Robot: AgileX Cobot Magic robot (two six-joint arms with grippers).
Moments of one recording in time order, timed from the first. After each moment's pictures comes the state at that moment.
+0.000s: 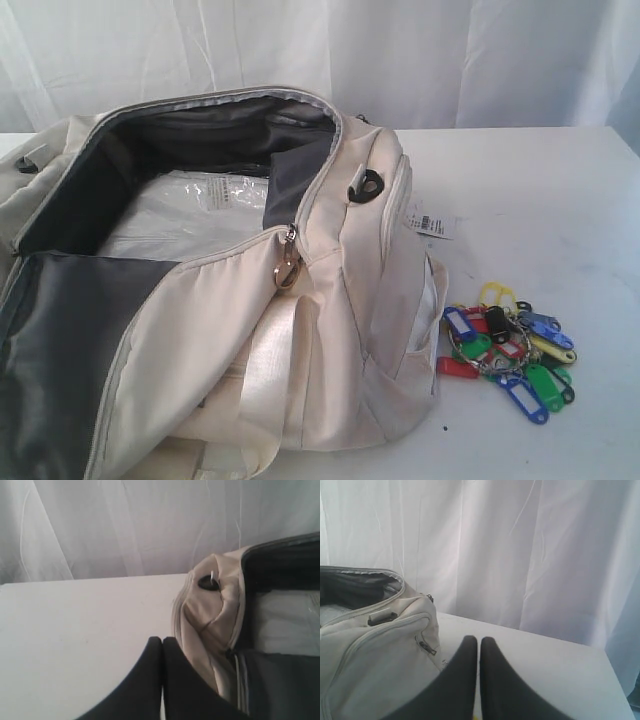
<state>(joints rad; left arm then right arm) -0.50 0.23 -0.27 1.13 0.62 -1.07 0.57 0.00 -0.39 -0.41 0.46 0.28</state>
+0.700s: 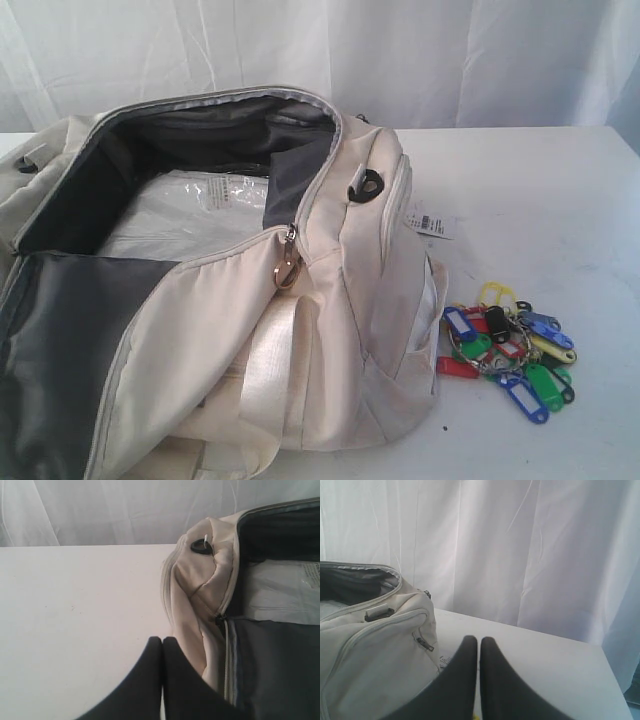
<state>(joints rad) -0.50 0.23 -0.22 1.04 0.62 -1.07 0.57 0.00 -0.39 -0.41 0.48 0.28</state>
